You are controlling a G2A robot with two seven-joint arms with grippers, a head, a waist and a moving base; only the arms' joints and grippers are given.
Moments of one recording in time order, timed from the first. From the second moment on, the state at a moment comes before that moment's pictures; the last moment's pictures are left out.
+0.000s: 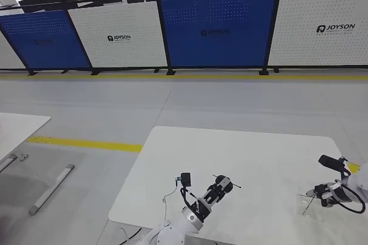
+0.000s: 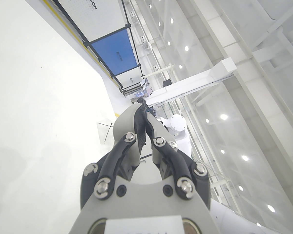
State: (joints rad) left arm 1.55 -1.22 -0.93 -1.78 -0.04 -0.25 0.10; right arm -0.88 -0.78 1.02 -1.38 -0.40 0.34 1.39
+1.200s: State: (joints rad) left arm 1.55 -1.22 -0.93 -1.78 -0.04 -0.25 0.10; right arm -0.77 -0.80 0.82 -1.29 -0.40 0.34 1.39
